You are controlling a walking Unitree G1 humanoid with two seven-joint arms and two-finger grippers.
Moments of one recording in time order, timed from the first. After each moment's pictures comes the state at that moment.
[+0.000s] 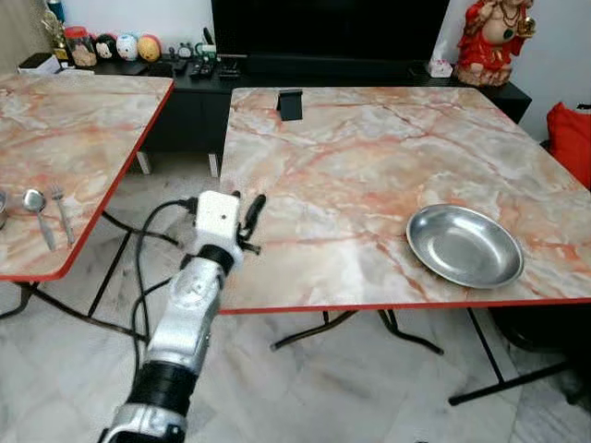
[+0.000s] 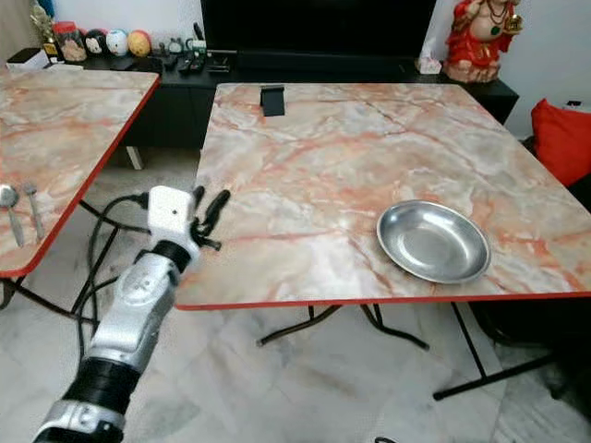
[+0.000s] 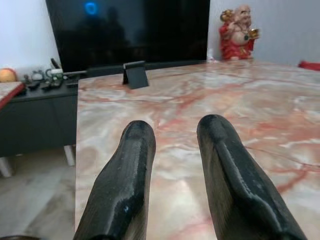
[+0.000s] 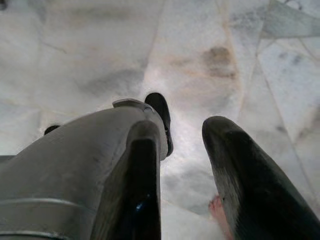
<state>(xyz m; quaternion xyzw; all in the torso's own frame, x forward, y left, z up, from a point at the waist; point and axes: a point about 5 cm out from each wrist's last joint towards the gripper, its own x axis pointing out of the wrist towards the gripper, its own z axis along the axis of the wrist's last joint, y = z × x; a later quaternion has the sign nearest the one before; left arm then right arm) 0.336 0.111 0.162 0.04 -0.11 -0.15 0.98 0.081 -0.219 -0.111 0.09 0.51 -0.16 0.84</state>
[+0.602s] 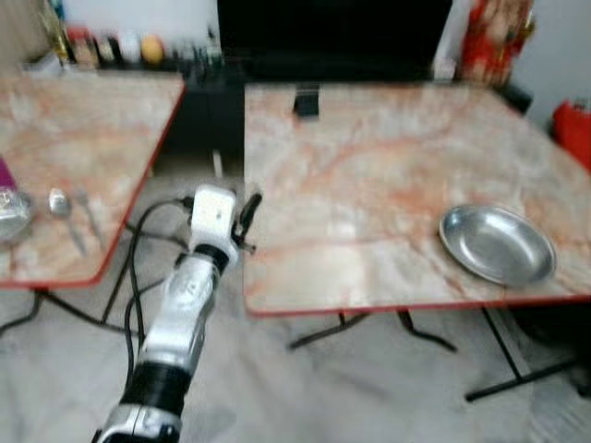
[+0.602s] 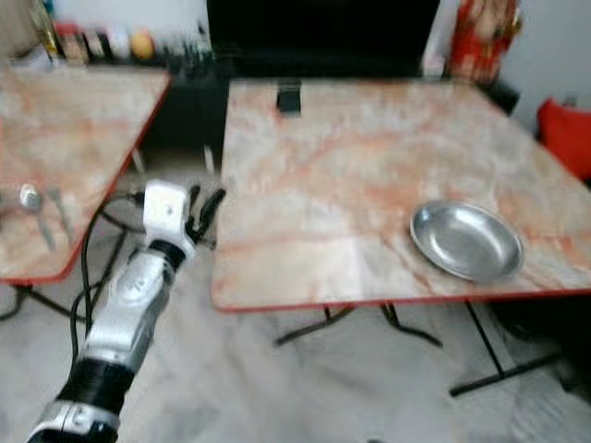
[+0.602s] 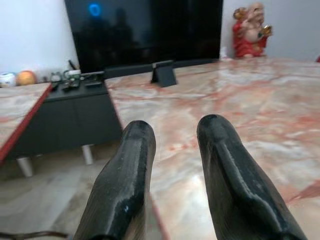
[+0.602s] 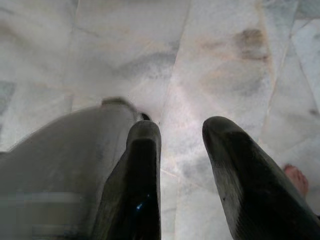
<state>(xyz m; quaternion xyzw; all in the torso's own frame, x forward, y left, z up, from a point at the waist) 0.337 0.125 0.164 0.04 -0.11 -0.13 0.98 0.086 -0.211 -0.112 0.09 0.51 -0.15 0.84</state>
